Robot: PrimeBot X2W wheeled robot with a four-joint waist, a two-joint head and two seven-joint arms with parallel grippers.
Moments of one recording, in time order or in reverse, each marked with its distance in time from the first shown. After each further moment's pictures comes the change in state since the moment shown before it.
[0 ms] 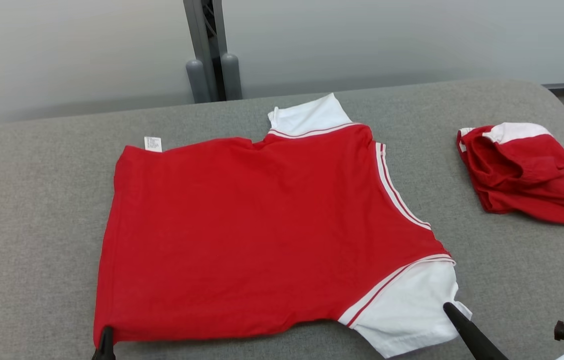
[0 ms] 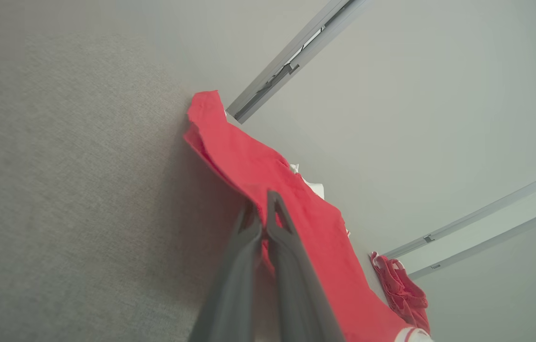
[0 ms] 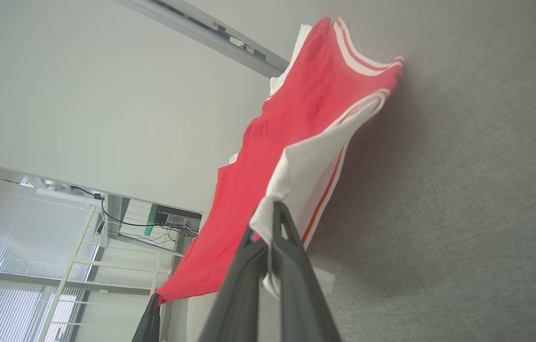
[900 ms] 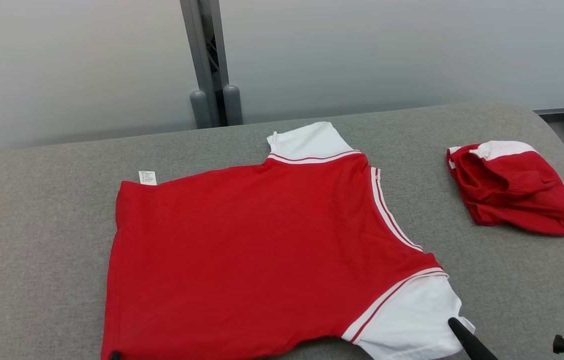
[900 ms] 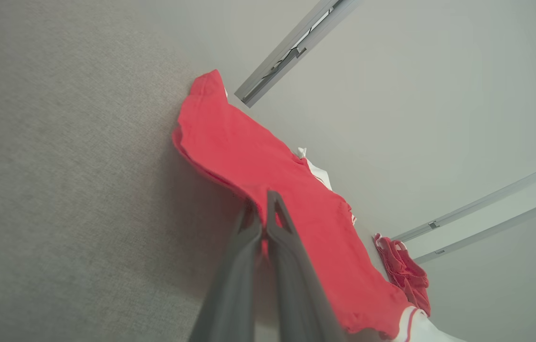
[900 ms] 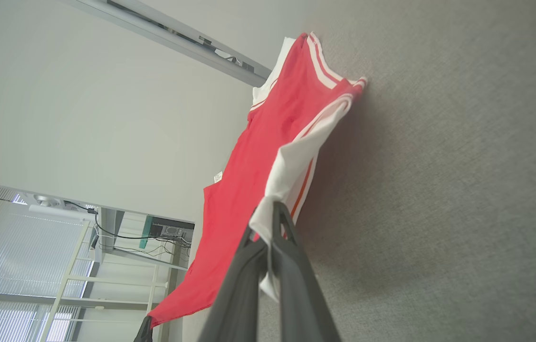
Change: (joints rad) left arm 0.066 0.015 -0.014 0.017 -0.016 0.029 0.035; right arm 0.002 0.001 -0.017 0.109 0.006 0.000 -0.010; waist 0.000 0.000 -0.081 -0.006
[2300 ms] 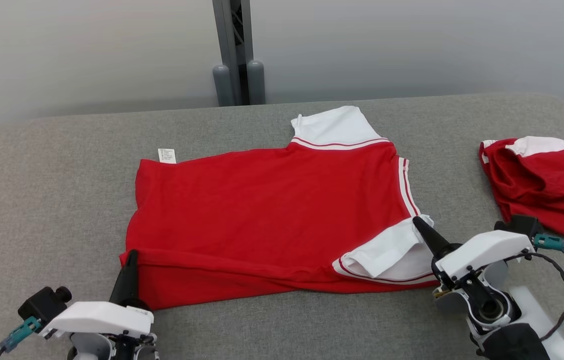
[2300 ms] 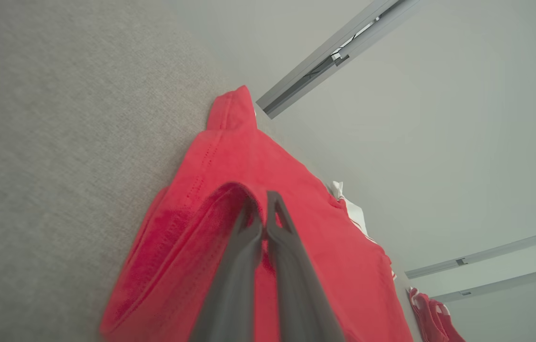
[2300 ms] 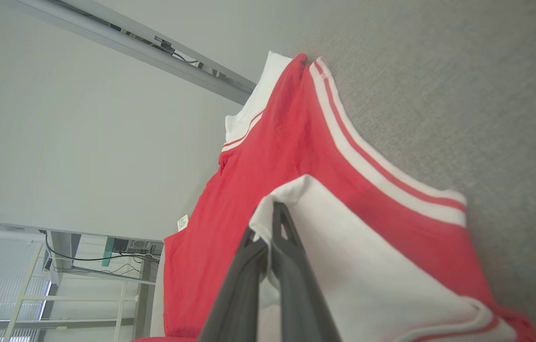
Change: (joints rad) left arm -0.648 -0.022 -0.053 0.696 -0.114 -0.083 0.035; right arm -0.702 0.001 0.170 0.804 -0.009 0.000 -0.207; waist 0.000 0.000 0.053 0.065
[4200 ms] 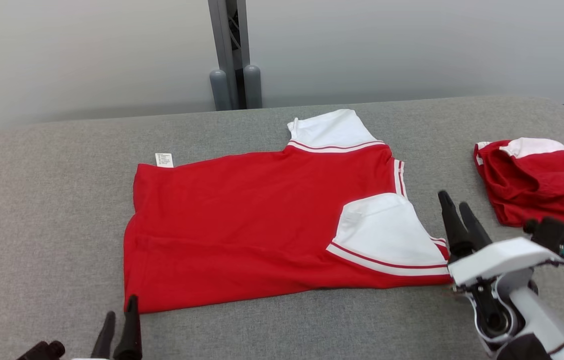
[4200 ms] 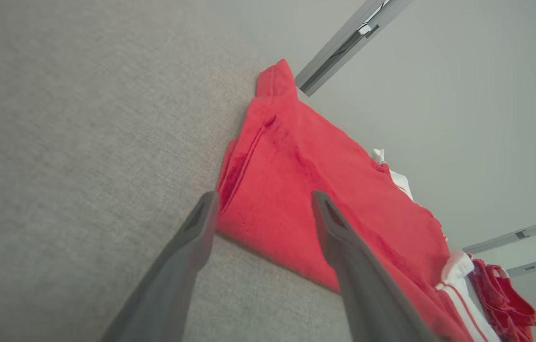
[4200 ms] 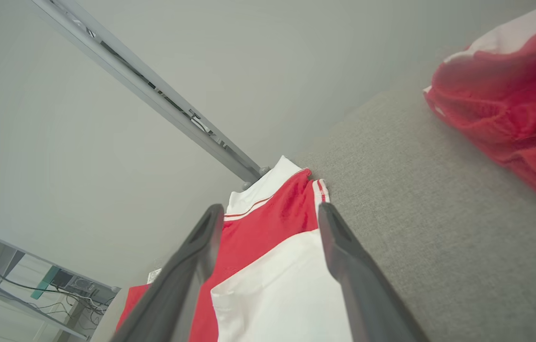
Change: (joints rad) left arm 0.193 0.067 -0.036 -0.142 0.101 0.088 -0.074; right arm -0.050 -0.145 0.281 -0.012 -0.005 0.000 -0.439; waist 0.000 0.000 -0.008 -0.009
